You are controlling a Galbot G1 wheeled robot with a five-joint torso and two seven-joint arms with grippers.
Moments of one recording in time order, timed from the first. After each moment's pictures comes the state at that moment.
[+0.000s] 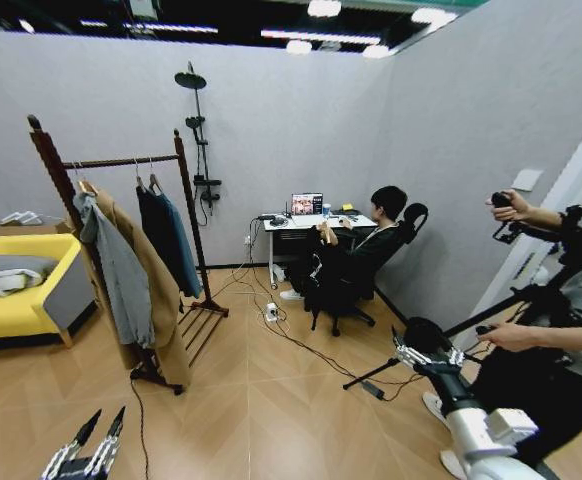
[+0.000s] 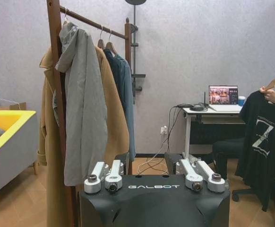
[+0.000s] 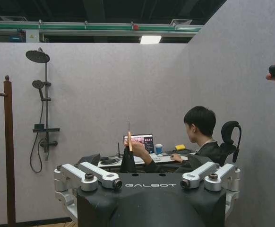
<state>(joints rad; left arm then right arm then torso) 2.02 -1.40 -0.95 -2.42 -0.44 0.00 0.09 -1.63 1.11 0.81 2.29 0.57 0.03 0.18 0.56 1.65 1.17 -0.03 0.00</state>
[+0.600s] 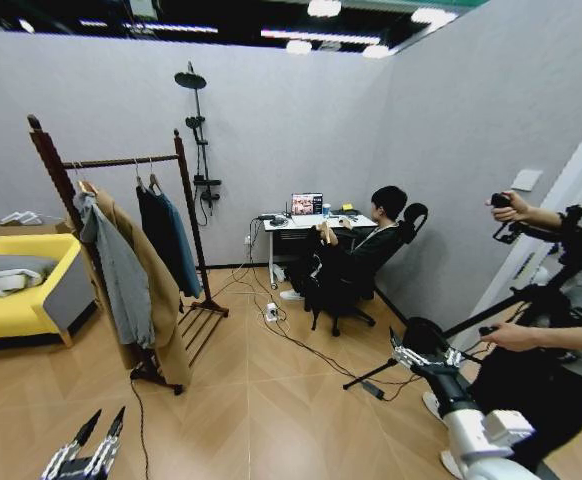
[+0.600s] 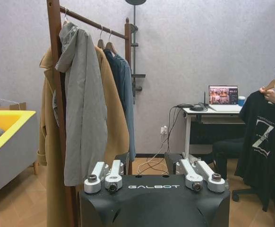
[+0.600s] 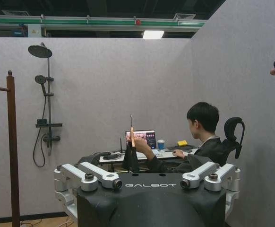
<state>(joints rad) 2.02 -1.40 -0.95 -2.42 -0.44 0.00 0.09 -1.62 1.10 0.80 2.30 0.57 0.00 0.18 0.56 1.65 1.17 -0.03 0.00</state>
